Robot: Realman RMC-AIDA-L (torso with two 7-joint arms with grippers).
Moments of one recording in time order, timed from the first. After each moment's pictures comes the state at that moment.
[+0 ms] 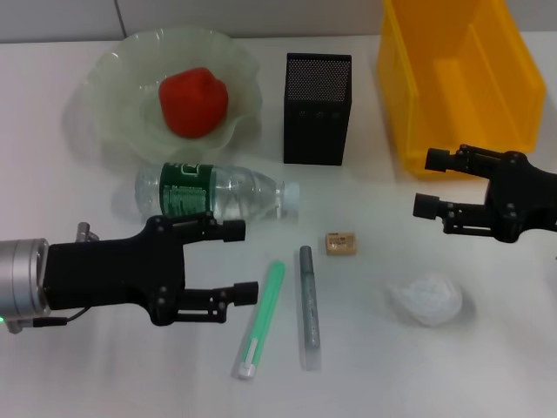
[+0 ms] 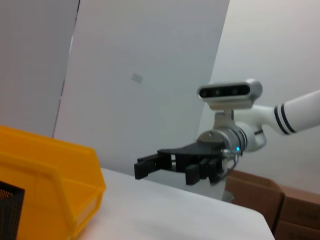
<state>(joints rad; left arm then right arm) -0.45 -1.99 1.05 0.43 1.64 1.73 -1.11 0.45 1.99 -0.69 -0.53 -1.83 -1.72 1.26</state>
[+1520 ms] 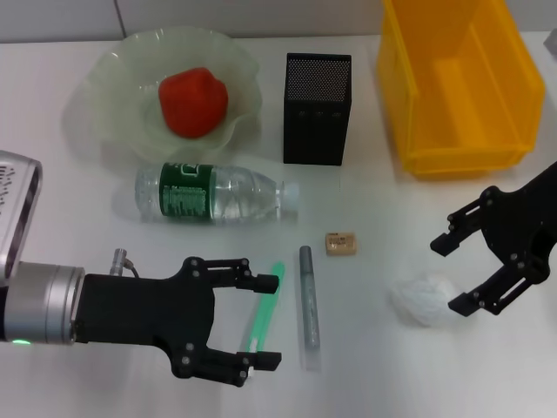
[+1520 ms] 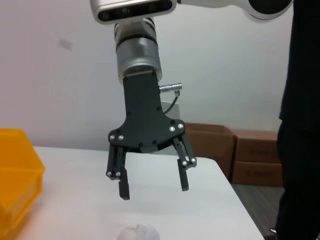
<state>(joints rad) -0.48 -2.03 1.06 0.45 1.81 1.74 -0.94 0.75 2.01 -0.93 -0.99 -2.48 -1.96 1.62</state>
